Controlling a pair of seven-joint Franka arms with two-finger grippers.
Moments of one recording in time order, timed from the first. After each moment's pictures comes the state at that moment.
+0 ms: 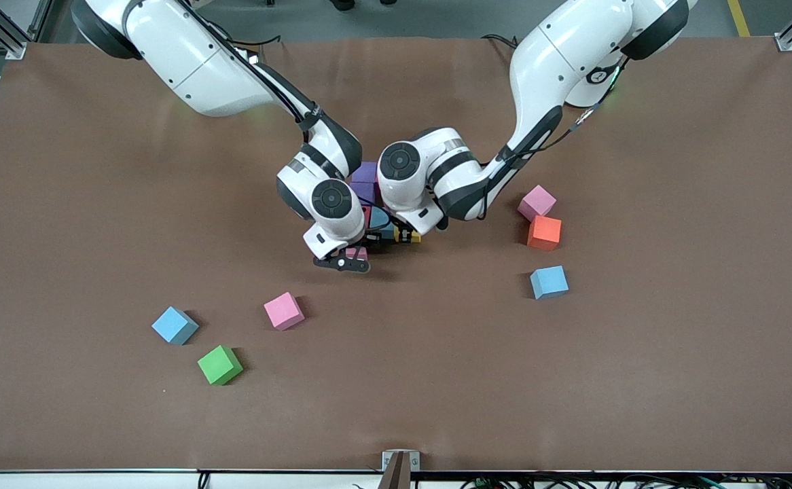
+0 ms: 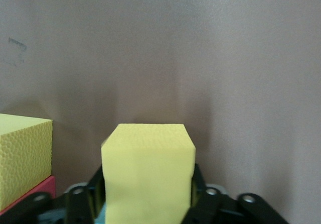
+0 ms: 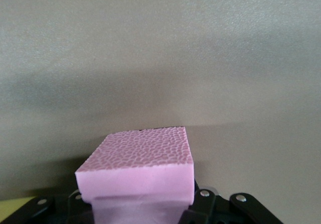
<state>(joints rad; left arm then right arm) -0.42 0.78 -0.52 -1.60 0.41 2.21 -2.60 0.34 0.72 0.38 -1.72 -0.24 2.30 0.95</state>
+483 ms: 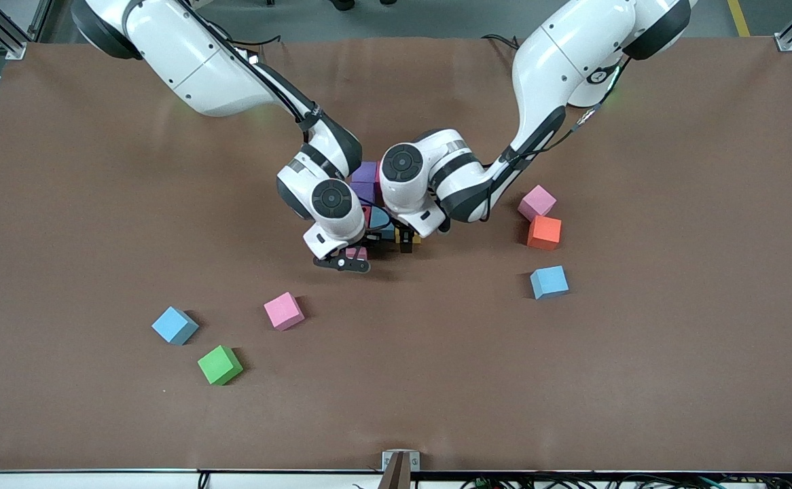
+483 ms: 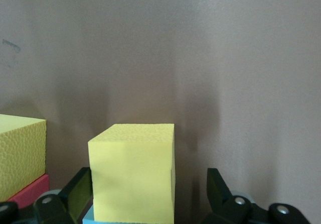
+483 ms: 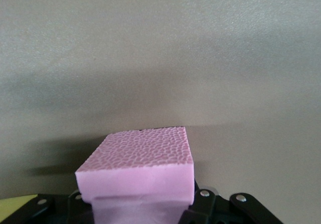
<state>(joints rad) -0.41 0.78 -0.51 -1.59 0.41 2.21 -2.59 0.34 0.72 0.38 -1.72 -0.24 2.30 0.95</state>
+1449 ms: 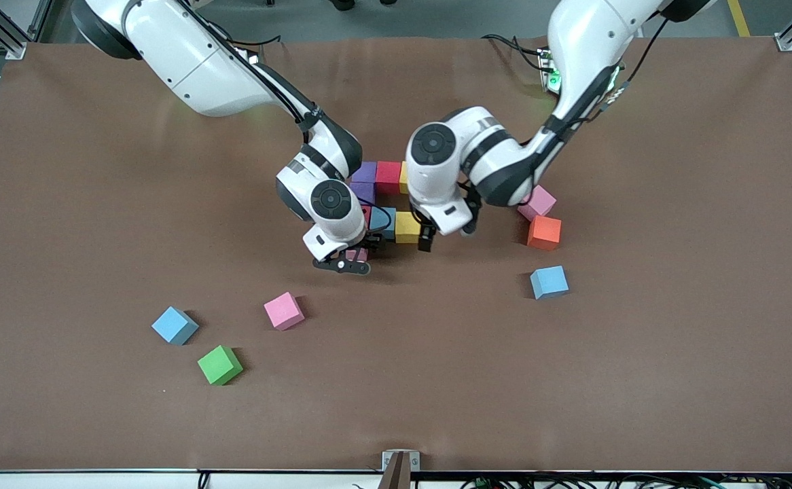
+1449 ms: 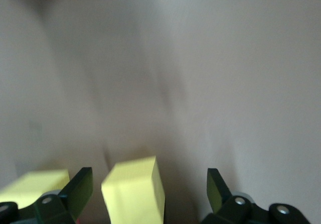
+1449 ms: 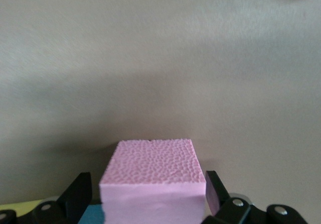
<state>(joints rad) -0.27 0.57 -0.53 -1.69 0.34 2.11 -2.22 0.34 0.72 0.38 -1.69 -0.24 2.30 0.95</state>
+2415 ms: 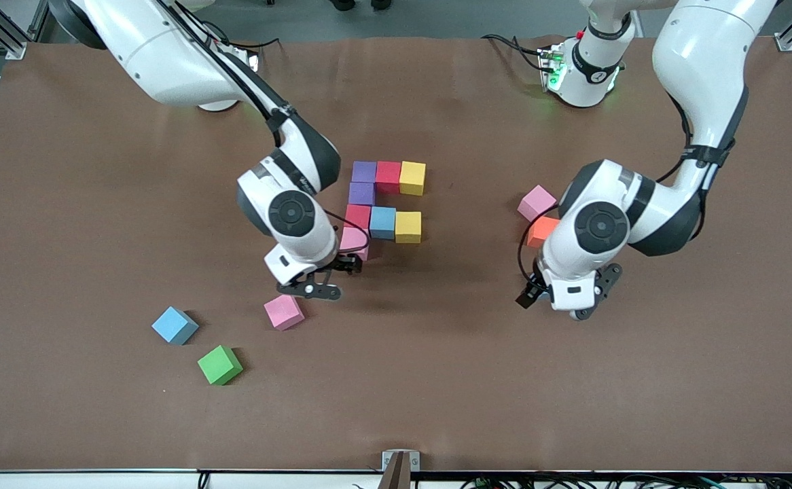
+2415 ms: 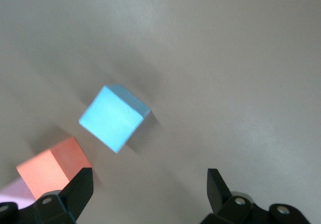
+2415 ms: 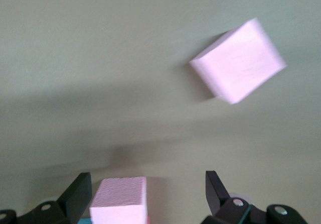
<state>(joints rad) 0.07 0.57 -0.51 -1.63 0.32 2.05 -1.34 0.24 0.63 0.37 -1.52 -0.24 2.06 0.83</state>
